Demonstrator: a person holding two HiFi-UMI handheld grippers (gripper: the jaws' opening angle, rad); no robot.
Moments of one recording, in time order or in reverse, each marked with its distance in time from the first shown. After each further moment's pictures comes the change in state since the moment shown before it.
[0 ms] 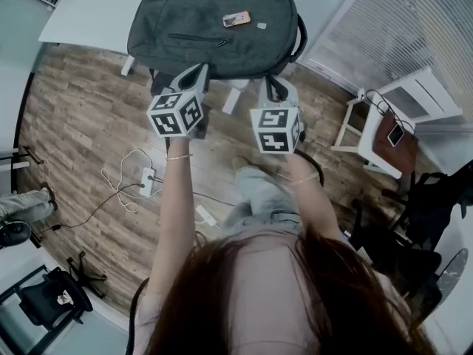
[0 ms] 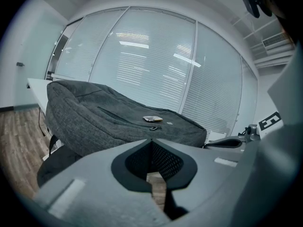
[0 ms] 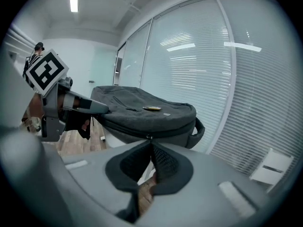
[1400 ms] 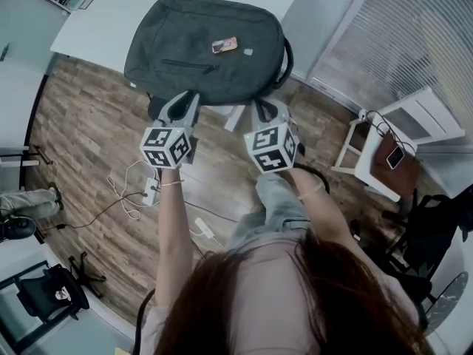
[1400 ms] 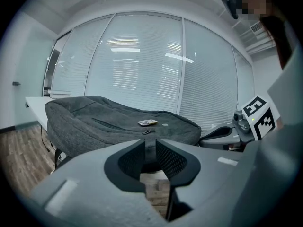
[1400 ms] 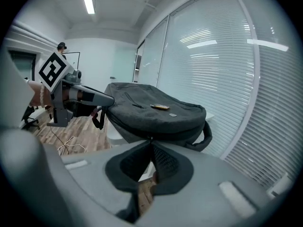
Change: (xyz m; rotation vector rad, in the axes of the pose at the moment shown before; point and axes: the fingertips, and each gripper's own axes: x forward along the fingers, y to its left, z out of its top) left arm -0.005 -0.020 0.010 0.131 -0.033 0.032; right arm 0.008 -0.018 0.001 -0.150 0.026 0.228
